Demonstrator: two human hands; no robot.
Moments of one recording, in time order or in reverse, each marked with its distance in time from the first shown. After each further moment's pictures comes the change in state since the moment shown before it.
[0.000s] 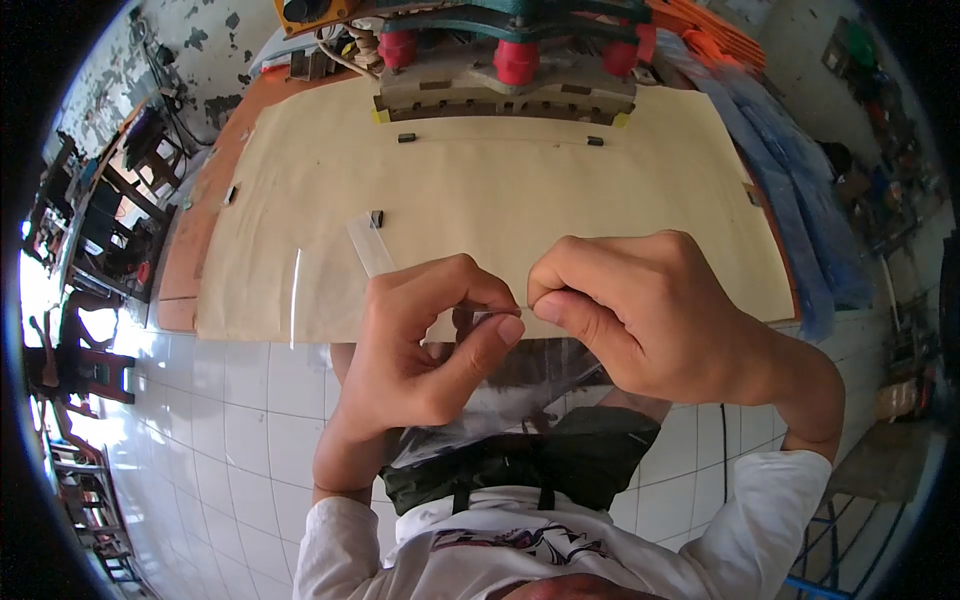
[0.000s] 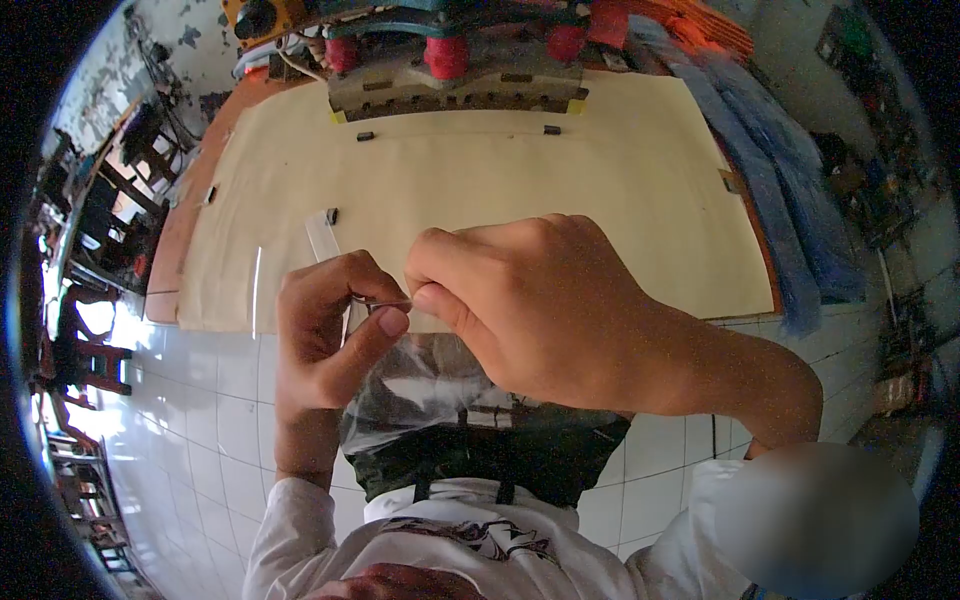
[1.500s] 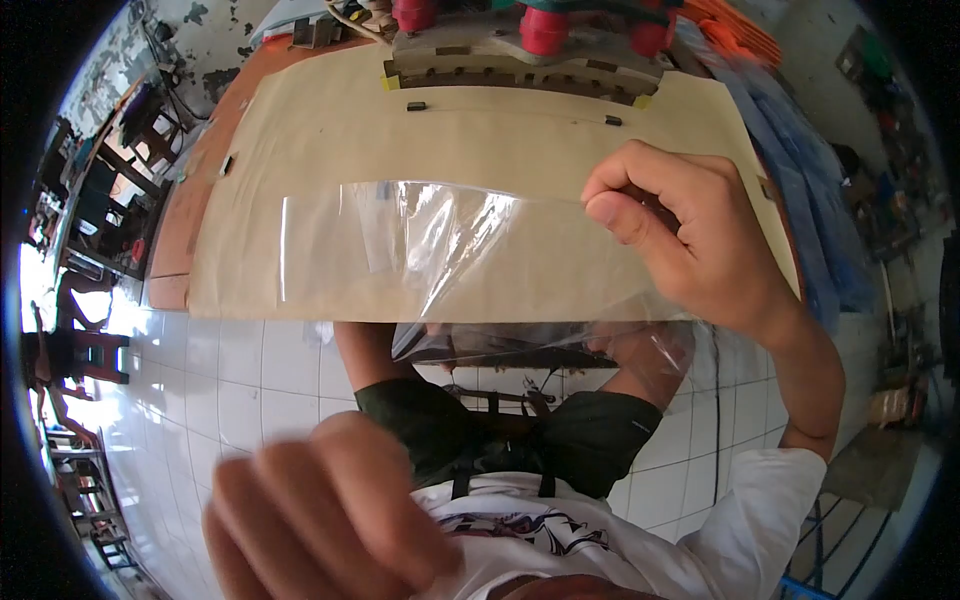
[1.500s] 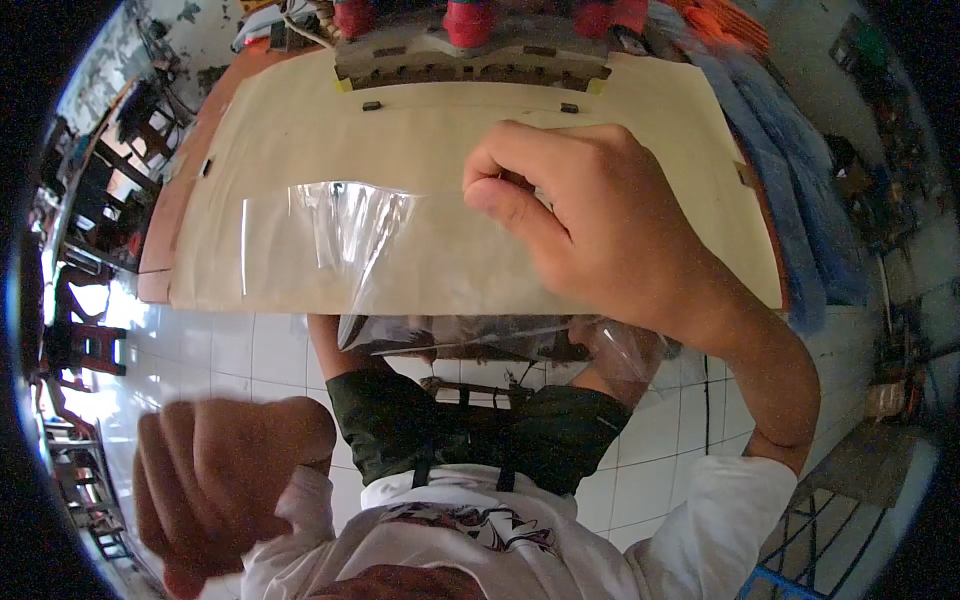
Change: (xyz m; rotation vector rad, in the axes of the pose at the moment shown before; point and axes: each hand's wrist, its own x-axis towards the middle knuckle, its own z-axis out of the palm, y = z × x) left_hand -0.009 0.045 -0.014 -0.879 -0.235 0.999; right_hand 0.014 0.030 -0.005 -0.010 0.108 0.077
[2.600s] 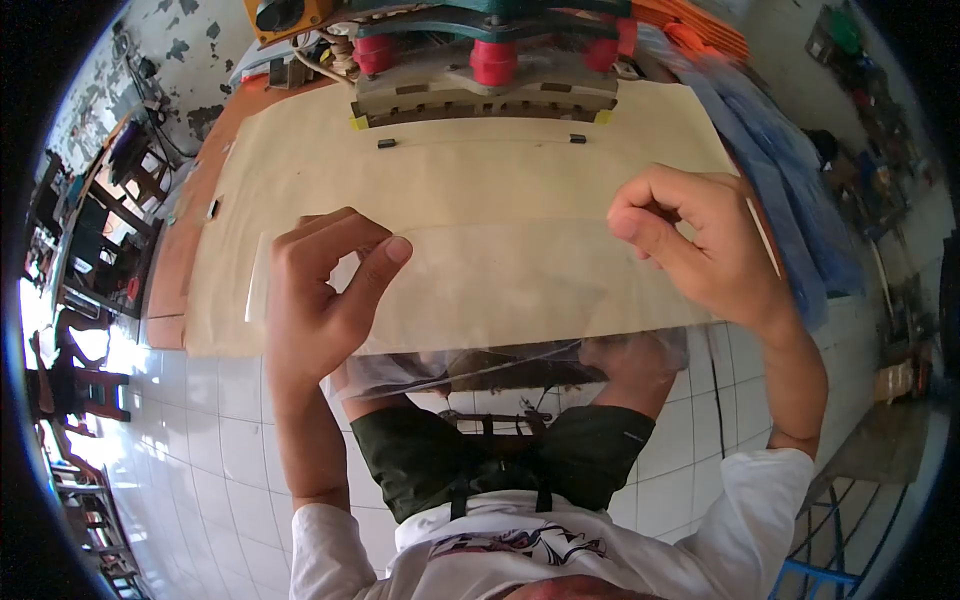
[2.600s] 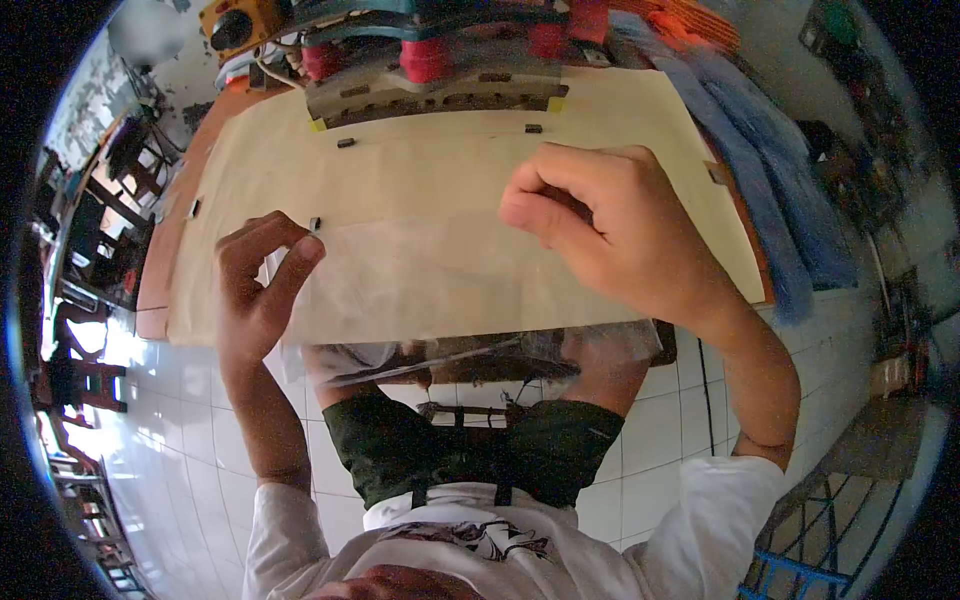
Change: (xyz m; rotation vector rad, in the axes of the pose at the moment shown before) left_hand -0.028 -0.012 -0.069 1.366 0.109 -0.979; right_hand -0.025 0.012 -0.031 0.083 0.031 0.168
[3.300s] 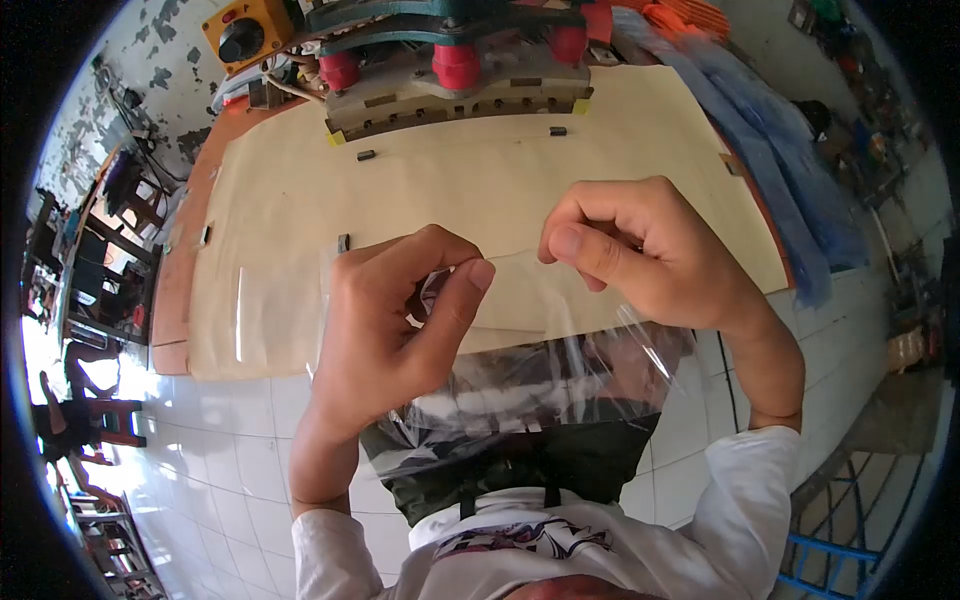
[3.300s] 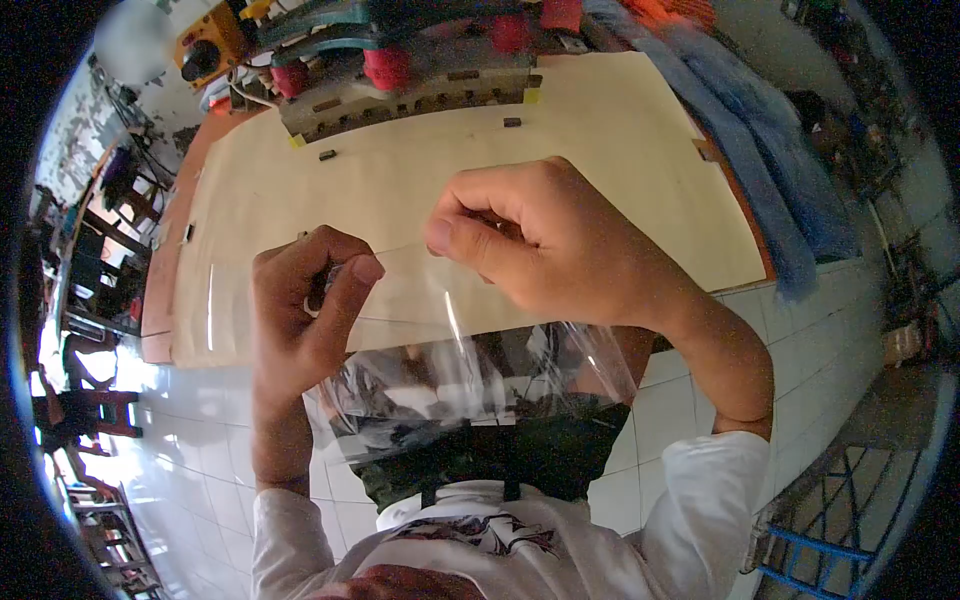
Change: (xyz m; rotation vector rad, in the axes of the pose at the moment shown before) left_hand 0.006 0.047 0.035 -0.175 -0.153 -0.070; right_hand 0.000 0.004 0.019 0.372 -0.184 0.130
